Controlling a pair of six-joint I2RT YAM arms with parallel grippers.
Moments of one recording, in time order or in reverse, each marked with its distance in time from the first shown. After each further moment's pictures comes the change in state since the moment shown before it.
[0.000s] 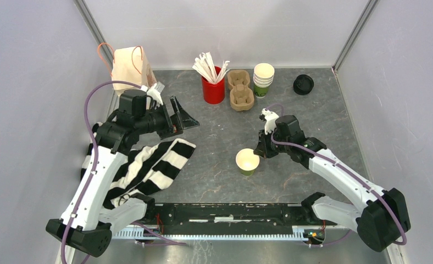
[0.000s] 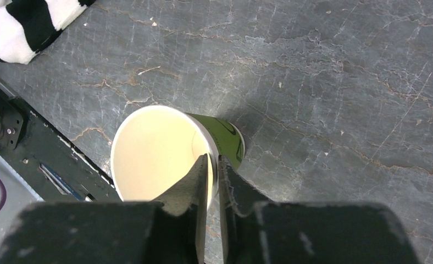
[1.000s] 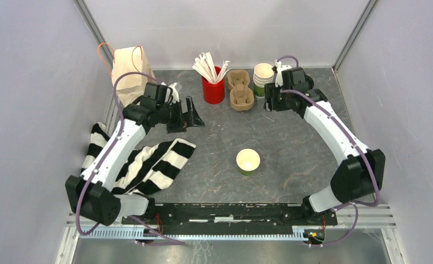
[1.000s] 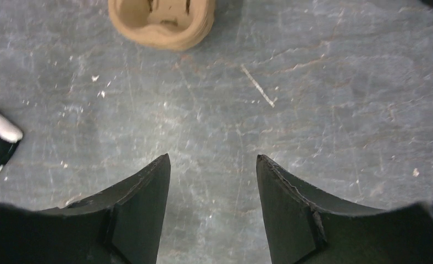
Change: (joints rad) left arm 0.000 0.253 -0.027 0.039 -0.037 0.157; right arm -0.217 0.383 0.592 -0.217 0.263 -0.092
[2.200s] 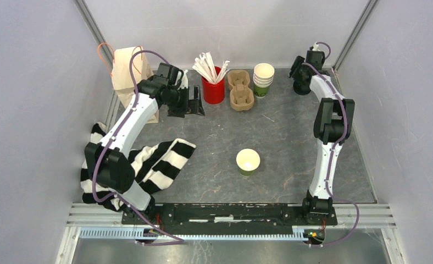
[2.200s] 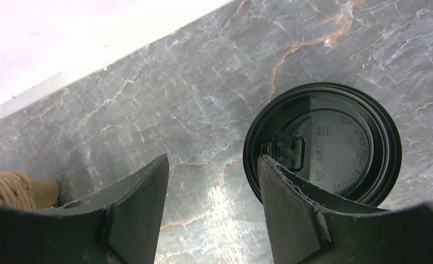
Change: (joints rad) left arm -0.006 0.326 0.312 -0.110 -0.146 0.229; right arm -0.382 0.871 0.647 0.348 0.003 0.255
